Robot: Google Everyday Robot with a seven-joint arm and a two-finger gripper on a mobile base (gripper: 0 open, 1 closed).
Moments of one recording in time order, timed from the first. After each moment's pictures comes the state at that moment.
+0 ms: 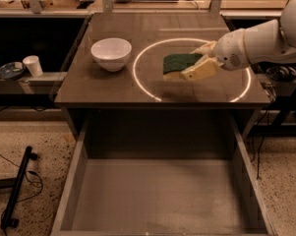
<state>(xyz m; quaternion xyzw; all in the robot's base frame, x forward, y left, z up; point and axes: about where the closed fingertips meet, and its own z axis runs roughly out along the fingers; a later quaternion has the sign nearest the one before) 0.634 -0.132 0.887 -0.50 0.72 0.23 0.43</state>
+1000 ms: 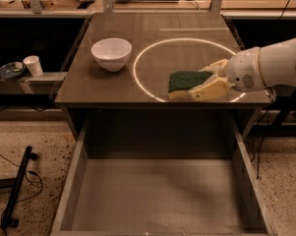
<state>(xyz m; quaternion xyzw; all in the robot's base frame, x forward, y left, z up) 0.562 -0.148 0.880 -0.46 0.75 0.22 0.42</state>
